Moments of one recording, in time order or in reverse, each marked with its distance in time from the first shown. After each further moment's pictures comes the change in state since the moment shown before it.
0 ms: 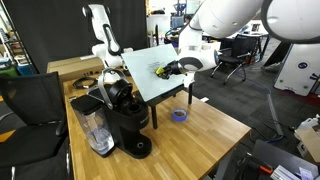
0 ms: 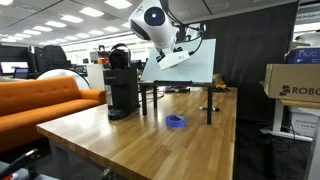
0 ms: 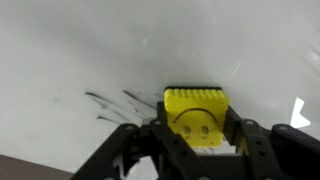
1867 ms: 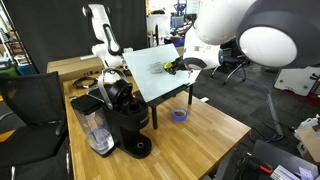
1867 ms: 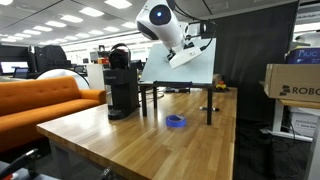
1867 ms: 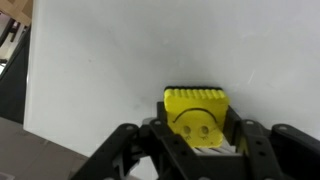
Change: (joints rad) arm 0.064 0.147 -0.180 0.005 0.132 -0.051 0.000
